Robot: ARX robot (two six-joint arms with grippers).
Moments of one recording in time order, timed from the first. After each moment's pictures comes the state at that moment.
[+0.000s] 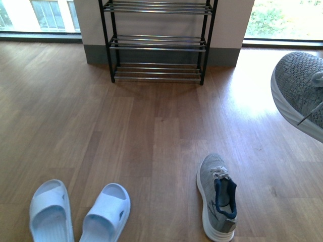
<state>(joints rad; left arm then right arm) 0.00 0.02 0.01 0.00 0.00 -0.01 -0.54 0.88 0.42 -0.07 -0.70 0.27</state>
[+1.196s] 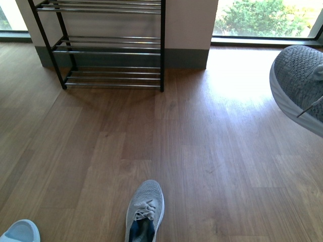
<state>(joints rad) -0.16 0.69 0.16 0.12 -0.33 -0.26 -0.54 0.88 0.41 -0.07 -0.70 0.27</state>
